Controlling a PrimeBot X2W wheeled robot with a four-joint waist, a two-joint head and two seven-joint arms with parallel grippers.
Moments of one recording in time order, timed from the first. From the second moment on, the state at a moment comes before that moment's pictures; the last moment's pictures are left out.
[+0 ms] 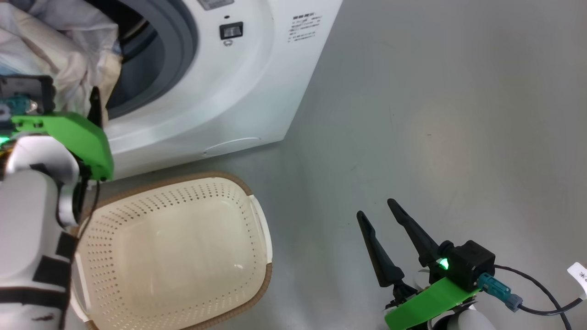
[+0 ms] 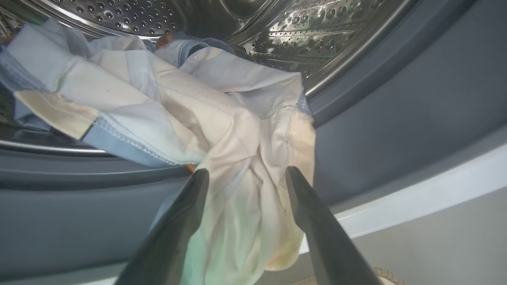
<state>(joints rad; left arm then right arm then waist) -0.75 0.27 -0.20 0.50 -0.25 0.08 0.19 -0.13 -0.05 0.27 0.11 0.29 0.13 -0.26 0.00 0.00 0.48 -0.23</state>
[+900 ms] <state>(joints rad) -0.95 0.30 -0.27 0.76 -0.21 0.06 0.24 -0.15 -0.05 0.28 0.11 0.29 0.13 -0.26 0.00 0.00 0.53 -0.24</state>
